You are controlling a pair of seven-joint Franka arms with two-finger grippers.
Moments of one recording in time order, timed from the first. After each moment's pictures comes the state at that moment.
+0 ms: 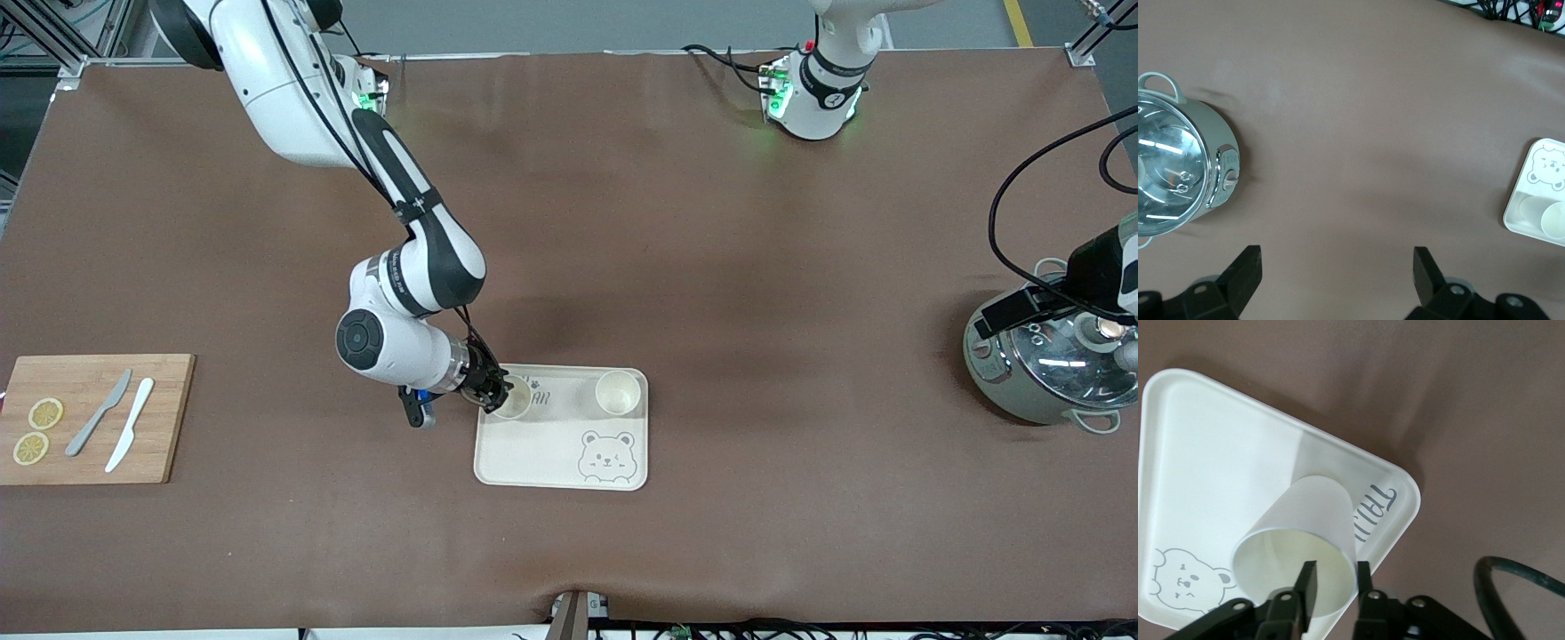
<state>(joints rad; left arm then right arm) 0.13 0.23 -0.17 -1.36 0.00 1.63 -0.28 0.51 0.75 -0.05 -1.45 0.51 2.24 1.32</state>
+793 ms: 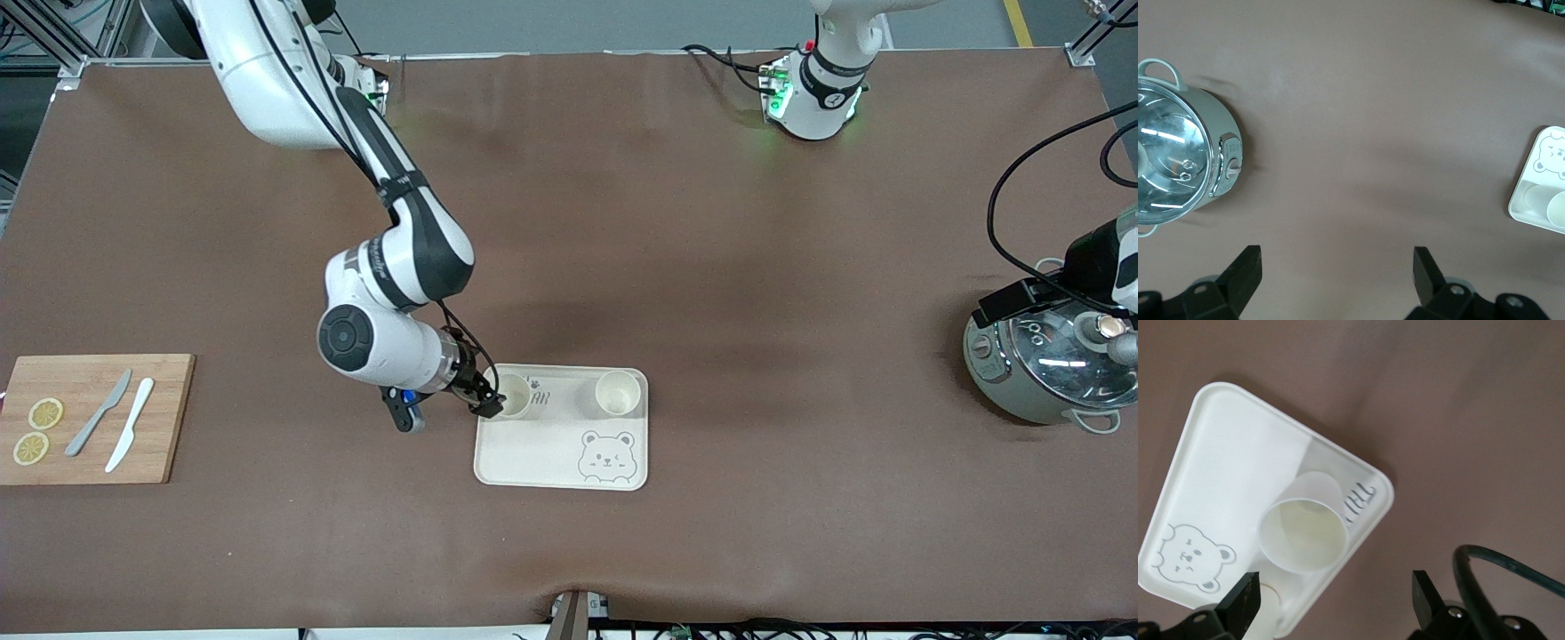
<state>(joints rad) 0.13 0.23 -0.17 -1.37 0.00 1.60 -0.28 0.49 0.70 -0.07 -1.29 0.38 1.92 1.32</state>
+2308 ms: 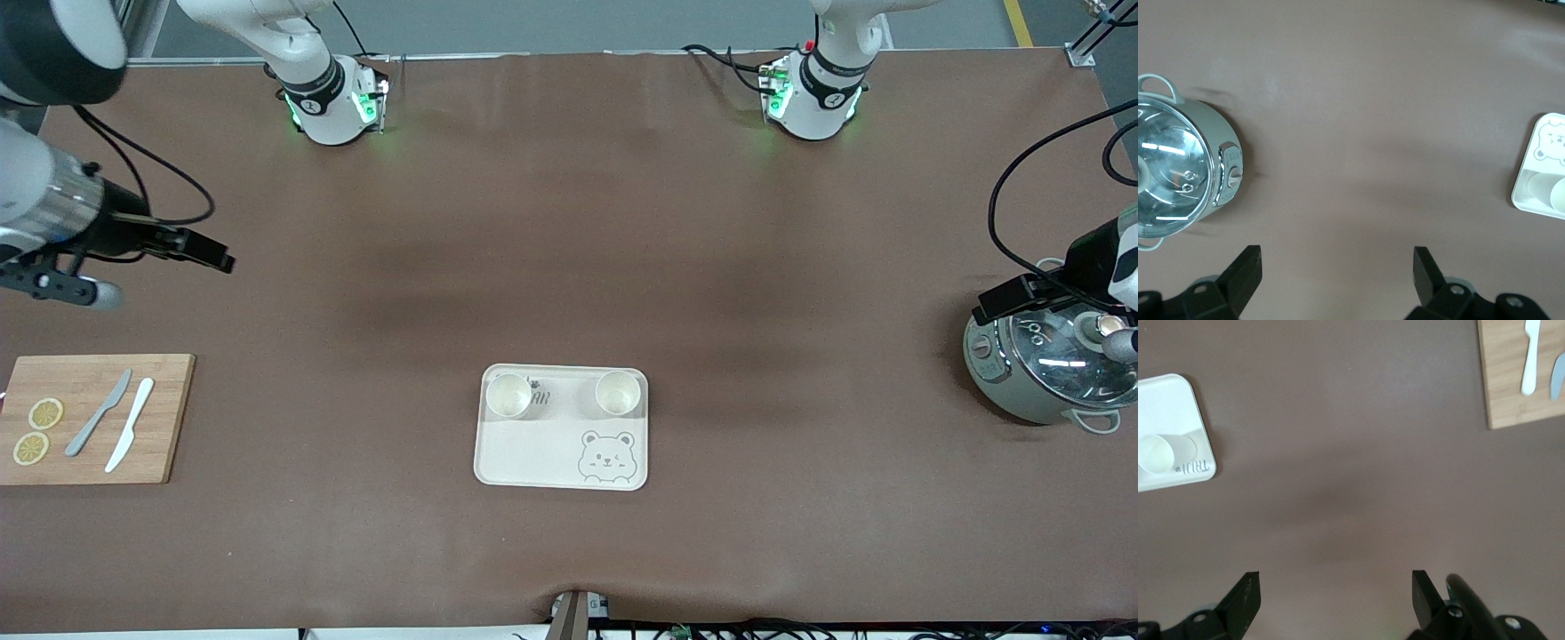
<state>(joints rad) 0.13 0.23 -0.17 -1.37 0.00 1.60 -0.19 0.12 0.04 -0.12 -1.64 0.11 1.56 0.17</state>
